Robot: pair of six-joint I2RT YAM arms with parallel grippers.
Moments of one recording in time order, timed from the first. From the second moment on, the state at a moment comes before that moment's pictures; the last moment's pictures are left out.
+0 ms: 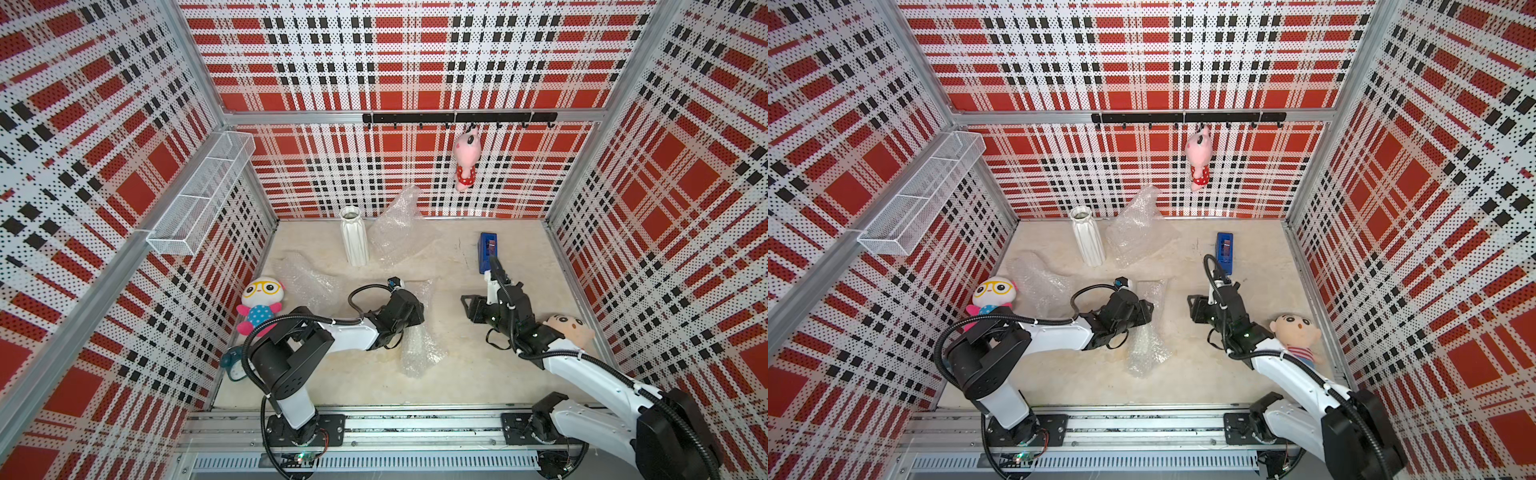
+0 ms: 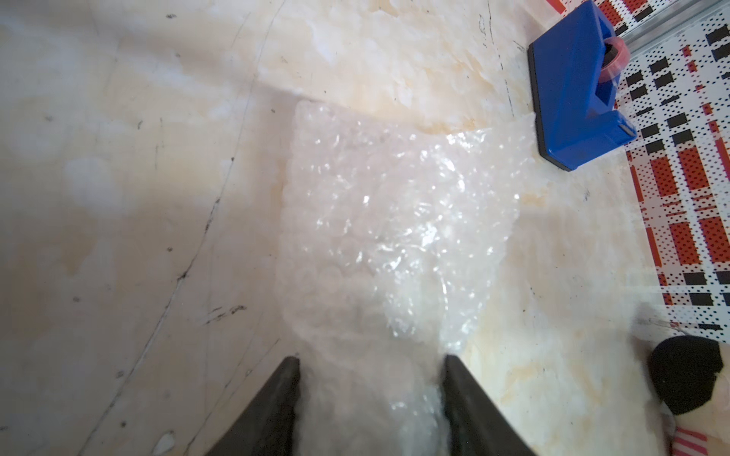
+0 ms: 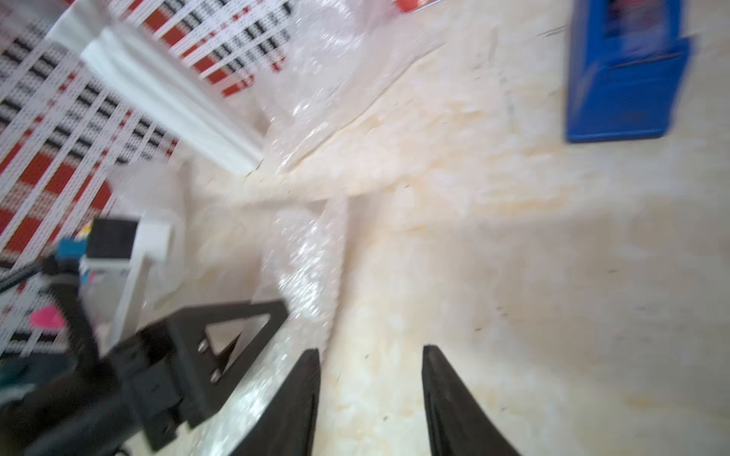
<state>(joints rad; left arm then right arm) -0.80 1.72 0.78 0.23 -0.19 -0.89 0.38 1.10 0.57 0.02 -0.05 0.52</state>
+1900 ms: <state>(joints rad) -0.80 1.71 0.77 0.26 -0.20 -0.89 -0.18 2.07 1.34 -0.05 -0.72 0.35</state>
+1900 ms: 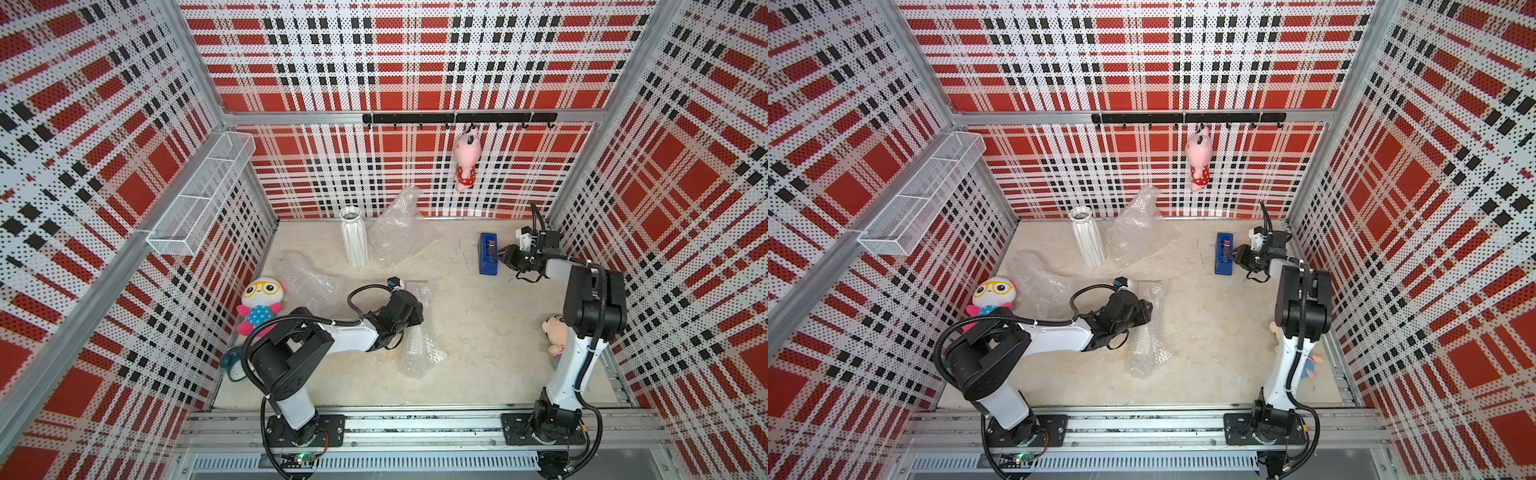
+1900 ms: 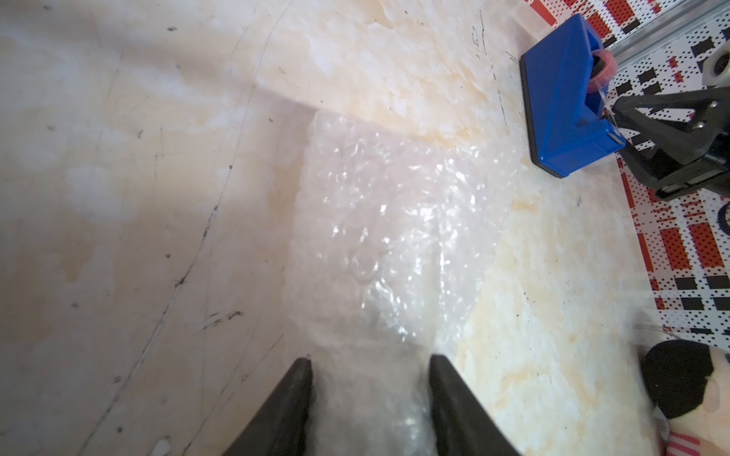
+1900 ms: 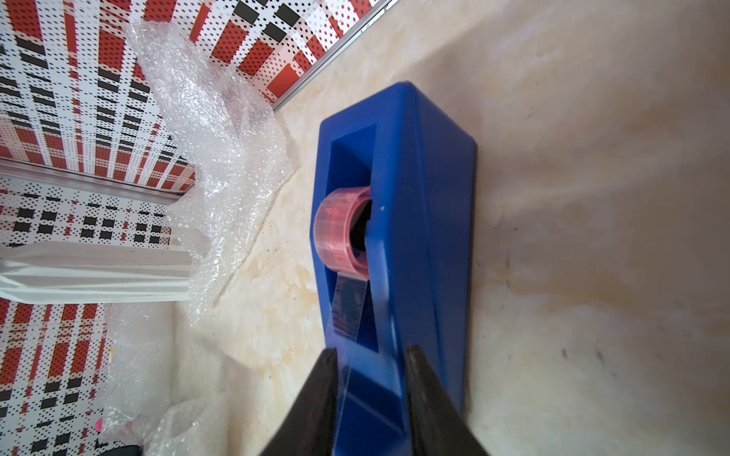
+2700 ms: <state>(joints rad) -0.80 1.71 0.77 0.25 -0.20 -0.89 -0.18 2.10 1.35 -0.05 -0.81 0.32</state>
